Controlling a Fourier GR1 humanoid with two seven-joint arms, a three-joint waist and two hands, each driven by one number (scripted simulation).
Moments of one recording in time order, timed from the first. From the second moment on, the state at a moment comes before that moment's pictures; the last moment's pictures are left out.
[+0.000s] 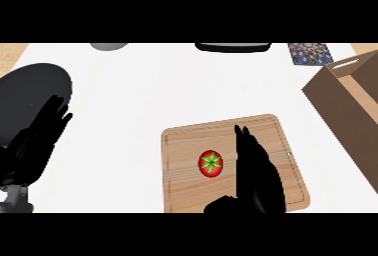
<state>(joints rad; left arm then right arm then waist) -0.03 0.45 -0.03 -1.60 0.44 0.10 0.17 -0.16 -0.03 0.62 -1.92 0.87 0.12 1.24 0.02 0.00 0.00</state>
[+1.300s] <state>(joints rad) -0.04 0.43 0.01 -1.60 0.41 0.08 0.19 -0.36 -0.02 0.60 -1.65 0.80 0.13 1.25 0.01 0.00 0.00</state>
